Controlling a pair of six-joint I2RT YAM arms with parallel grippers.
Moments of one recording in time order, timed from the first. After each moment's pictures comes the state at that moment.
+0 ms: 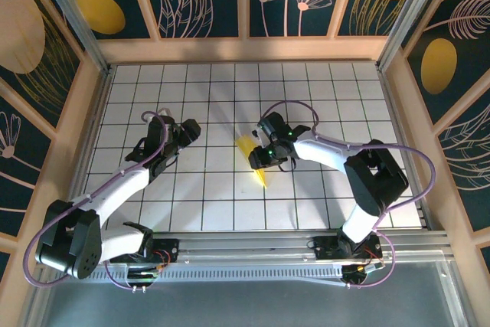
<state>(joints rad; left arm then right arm) -0.35 1.22 0.64 -0.04 -0.04 -0.84 0.70 1.68 1.03 -0.49 -0.25 0.33</state>
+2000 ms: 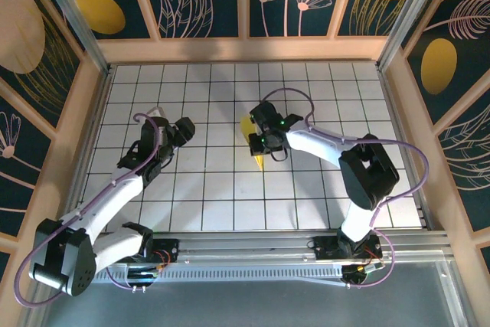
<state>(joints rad) -0.35 1.09 0.64 -0.10 -0.12 -0.81 0.70 1.76 1.23 -0.58 -0.09 0.48</state>
